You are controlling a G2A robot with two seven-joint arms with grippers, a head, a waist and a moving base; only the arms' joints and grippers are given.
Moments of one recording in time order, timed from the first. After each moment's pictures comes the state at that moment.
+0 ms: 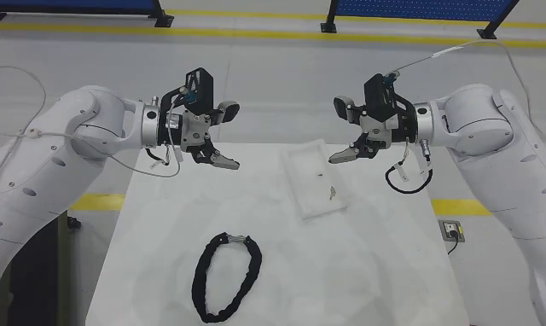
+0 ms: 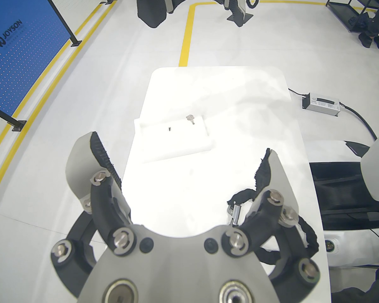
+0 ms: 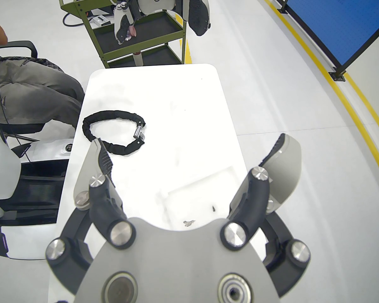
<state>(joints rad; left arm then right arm) 0.11 -0.88 -0.42 -1.31 0.40 -1.01 -0.32 -0.45 -0.75 0.96 -1.48 -0.12 -0.98 0.84</state>
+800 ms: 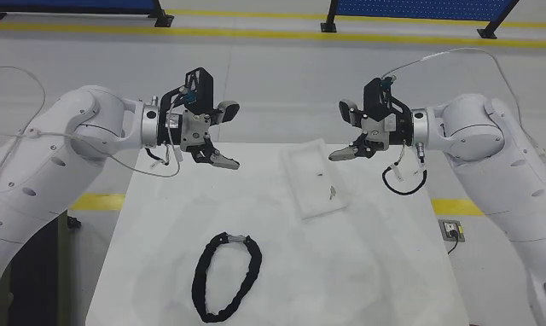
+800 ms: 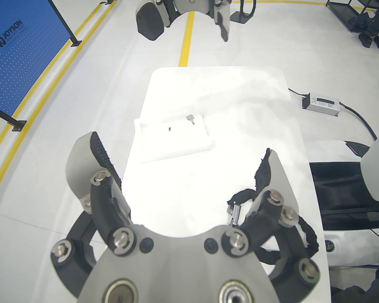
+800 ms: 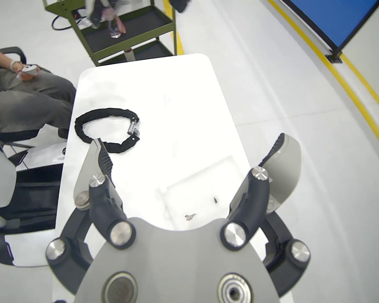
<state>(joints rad) 0.11 -0.88 -0.42 -1.31 0.40 -1.01 -0.32 -0.50 -0.75 0.96 -1.42 -0.20 -0.92 0.78</state>
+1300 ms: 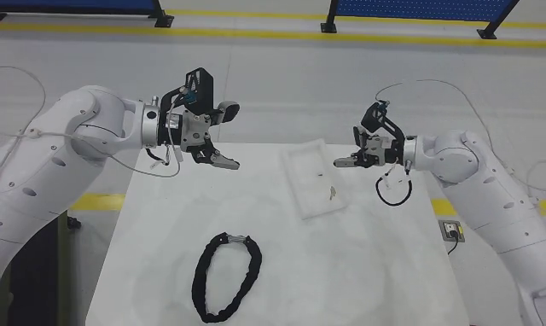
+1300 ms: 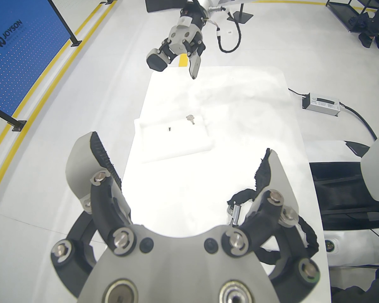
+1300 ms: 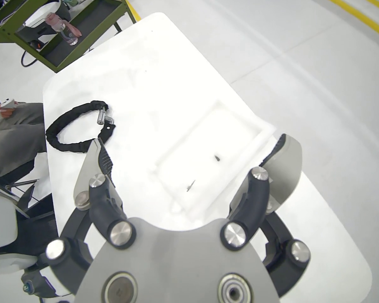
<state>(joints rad) 0.11 -0.88 -0.42 -1.31 0.40 -1.01 -0.32 -0.61 -0.77 0.91 -1.25 -0.28 -0.74 0.70</state>
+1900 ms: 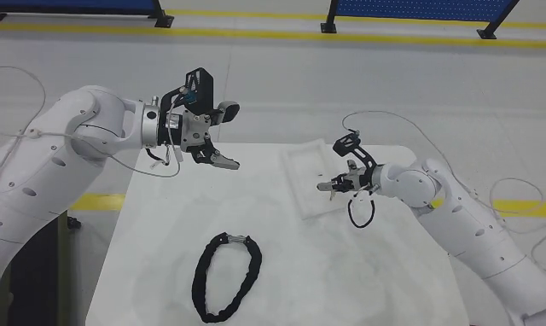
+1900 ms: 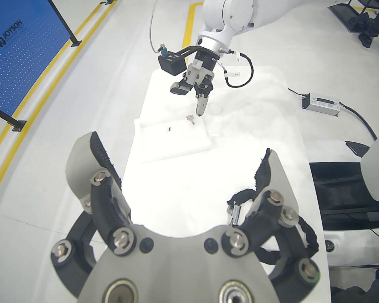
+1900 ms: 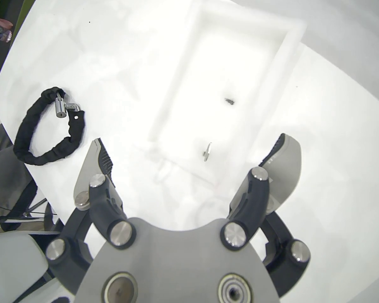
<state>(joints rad) 0.11 -0.88 -0.42 -1.31 0.40 -1.01 -0.32 -0.75 -0.79 0.86 -1.46 -0.36 -0.18 0.83</state>
